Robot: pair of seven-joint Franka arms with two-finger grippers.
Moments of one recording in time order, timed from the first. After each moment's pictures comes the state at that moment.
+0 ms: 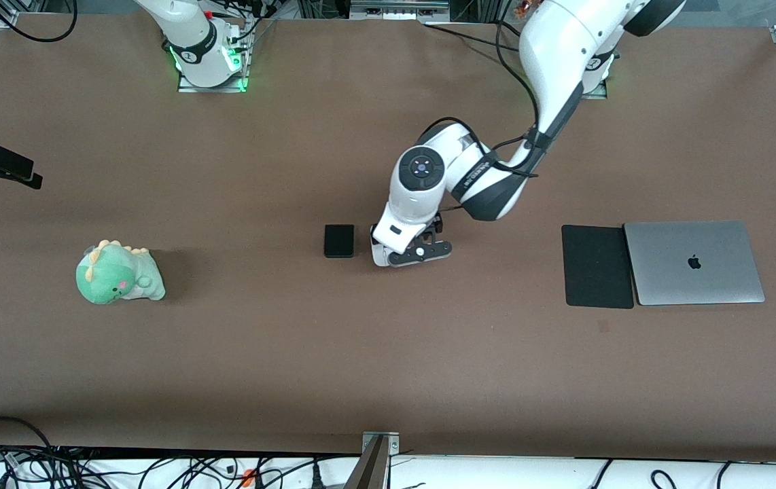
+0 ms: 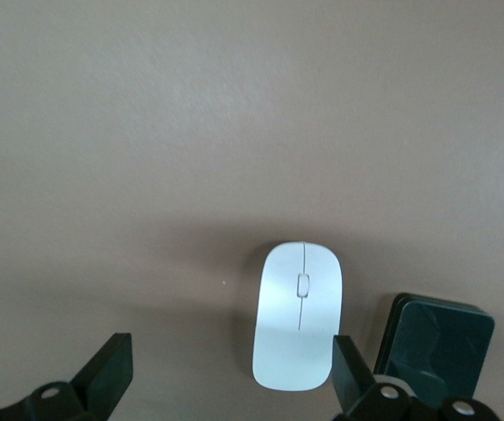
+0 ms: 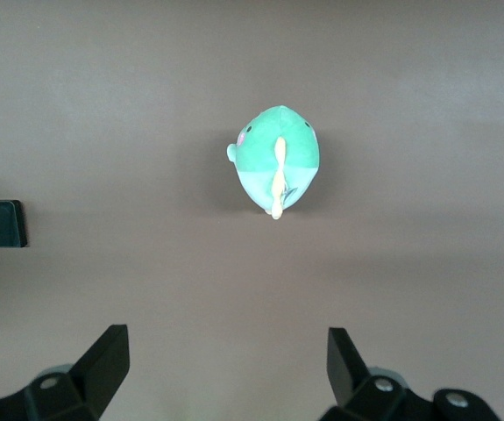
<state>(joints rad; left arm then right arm) -0.49 0.77 -0.31 -1.40 0.18 2.15 -1.04 0.00 0.16 -0.09 -1.40 0.02 1.50 -0.09</state>
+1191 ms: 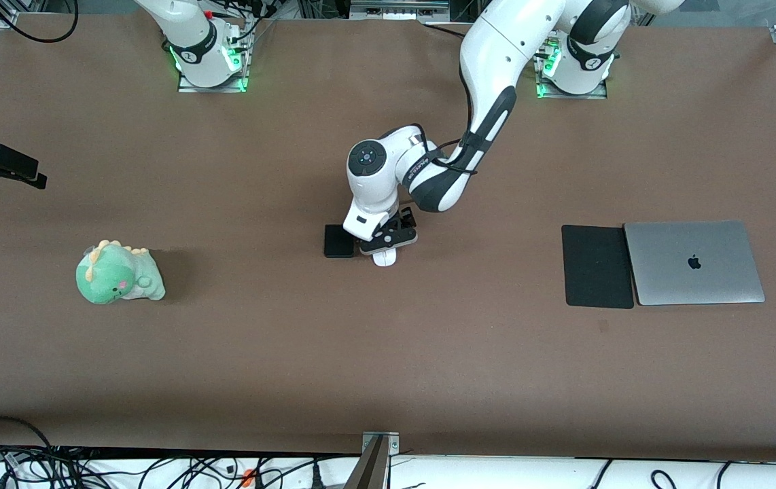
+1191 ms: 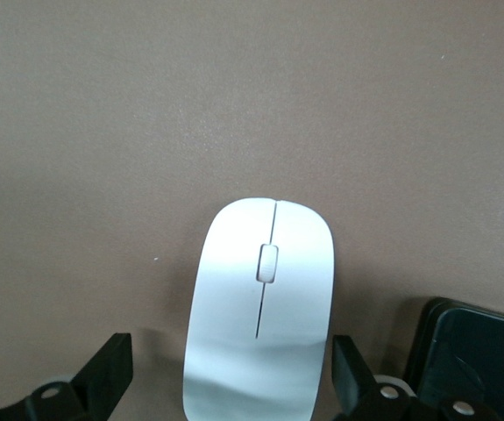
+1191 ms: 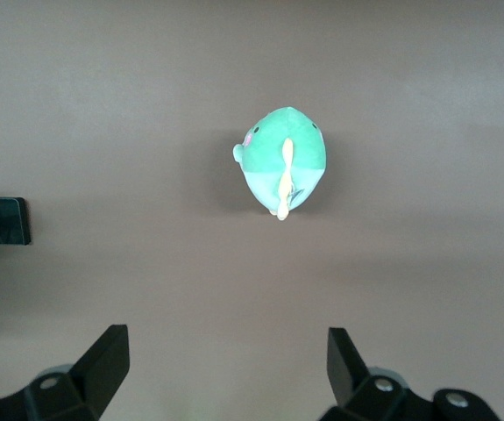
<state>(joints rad) -0.77 0.91 -0.07 -1.33 0.18 2.23 -1.22 0.00 0.16 -0.08 -1.40 0.02 1.50 -0.09</state>
